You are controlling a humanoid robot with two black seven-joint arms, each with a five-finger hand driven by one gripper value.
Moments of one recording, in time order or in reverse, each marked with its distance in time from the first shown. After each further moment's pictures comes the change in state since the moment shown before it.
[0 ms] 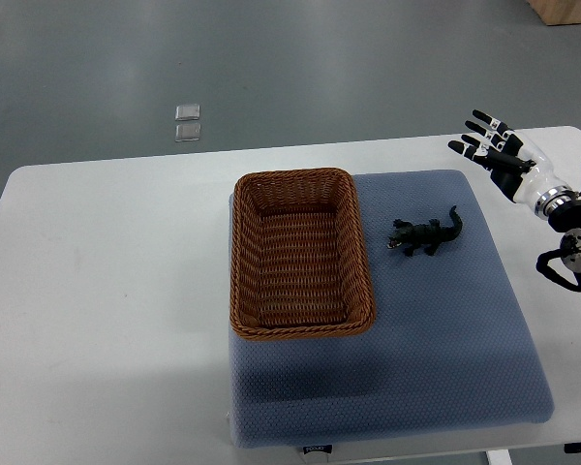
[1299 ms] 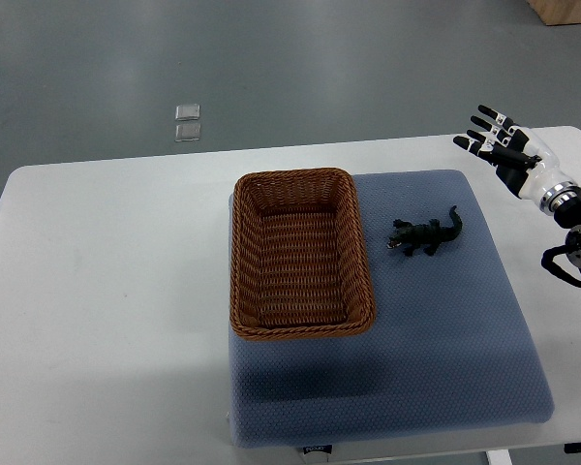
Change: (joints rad) left arm 0.000 0.000 -0.001 0.000 0.001 0.000 0.000; right arm 0.007 -0.015 0.002 0.000 0.000 -0.003 0.000
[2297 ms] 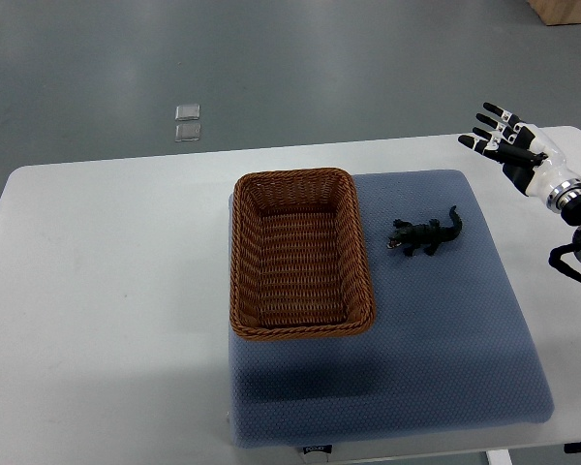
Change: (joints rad) left arm 0.000 0.000 0.000 0.000 0.000 0.000 0.000; right arm 0.000 -0.025 -0.010 0.009 -0.020 0.004 0.000
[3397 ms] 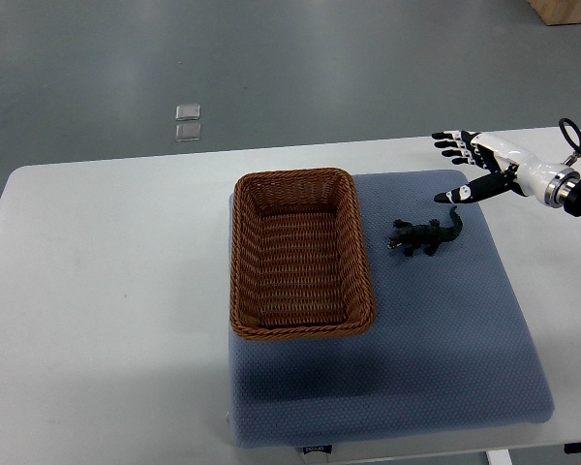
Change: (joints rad) left arm 0.000 0.000 0.000 0.000 0.000 0.000 0.000; right arm 0.148 -0.270 -0.613 0.144 -0.326 0.000 0.153
